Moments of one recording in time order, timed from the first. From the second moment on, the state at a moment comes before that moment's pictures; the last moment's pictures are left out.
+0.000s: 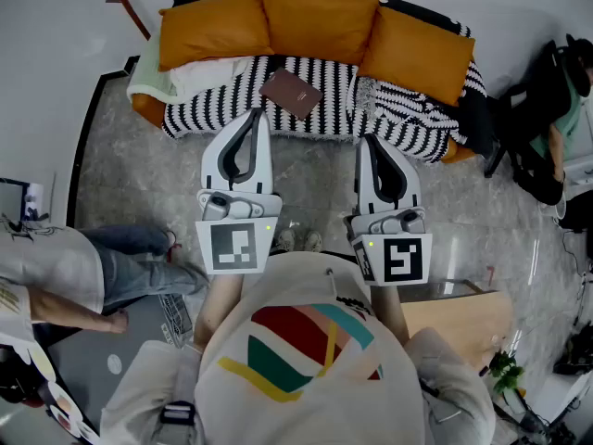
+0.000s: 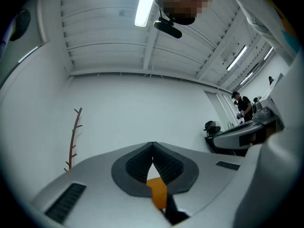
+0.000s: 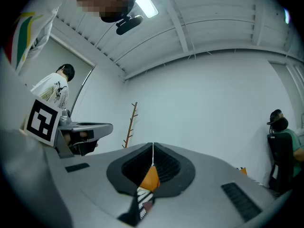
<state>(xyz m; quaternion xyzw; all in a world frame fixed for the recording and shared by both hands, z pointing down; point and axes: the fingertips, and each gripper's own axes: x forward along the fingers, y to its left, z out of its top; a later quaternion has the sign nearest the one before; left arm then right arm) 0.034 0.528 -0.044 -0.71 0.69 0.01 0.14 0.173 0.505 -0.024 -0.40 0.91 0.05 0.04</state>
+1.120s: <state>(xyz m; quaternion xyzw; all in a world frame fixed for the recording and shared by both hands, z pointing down) 0.061 0.518 -0.039 -0.70 0.70 0.00 0.15 0.205 0.492 -0.014 -0.38 0.92 0.03 0.07</state>
